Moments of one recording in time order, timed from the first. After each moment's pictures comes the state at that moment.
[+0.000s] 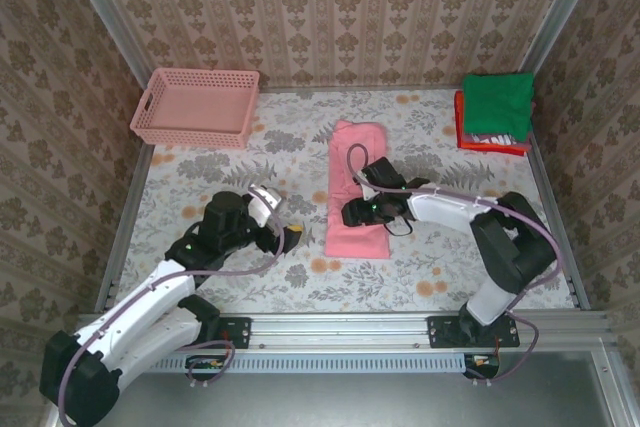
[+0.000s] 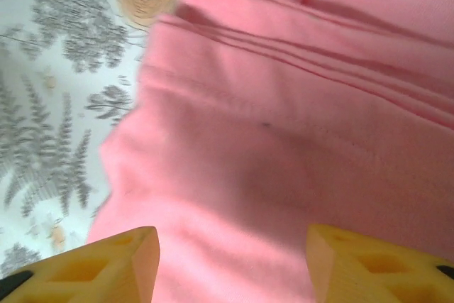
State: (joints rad) left arm -0.61 0.81 0.48 -0.22 0.25 0.09; right arm 0.56 1.63 0.92 -0.34 -0.24 0.39
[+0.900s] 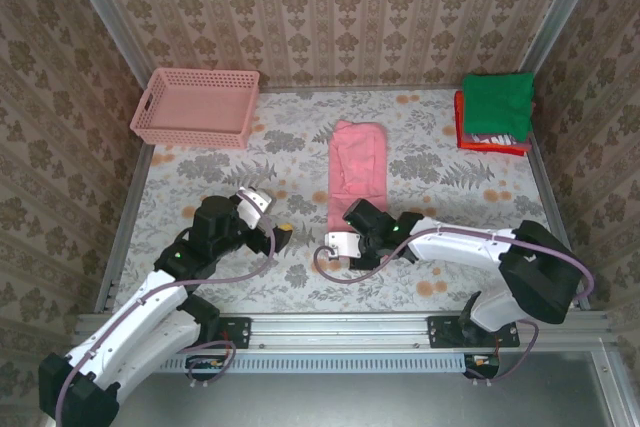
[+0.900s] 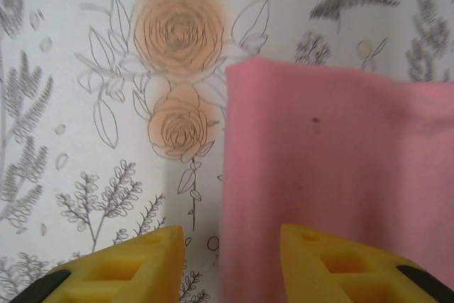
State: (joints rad) left arm -0.59 0.69 0.48 -0.31 0.17 0.12; right arm 0.88 1.48 0.78 -0.43 -0.06 -0.68
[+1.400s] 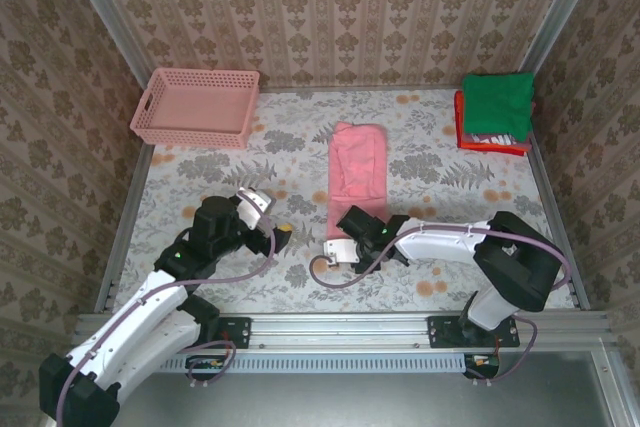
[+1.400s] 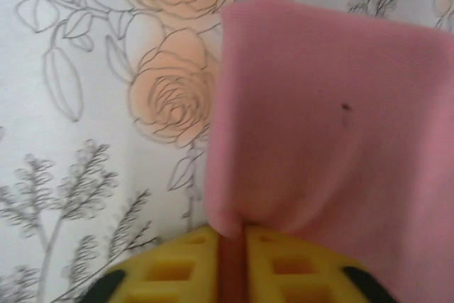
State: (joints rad) left arm -0.58 0.69 0.48 -0.32 0.17 0.12; right arm 0.90 1.58 0.78 -0.39 0.04 -0.73
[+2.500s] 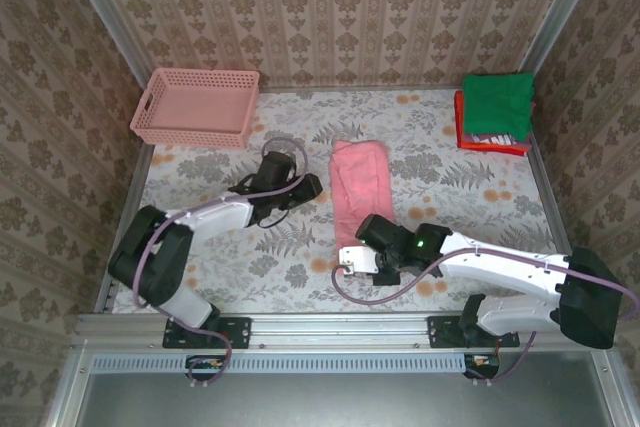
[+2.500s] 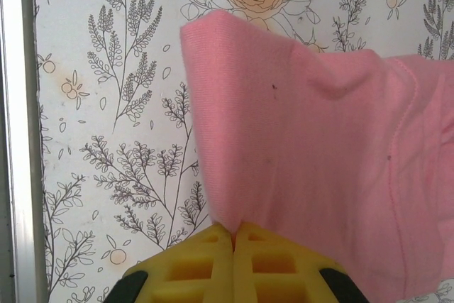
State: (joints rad) left arm -0.63 1.60 0.83 0.00 0.17 -0.87; right arm 1.00 1.20 0.76 -0.70 0.03 -0.60
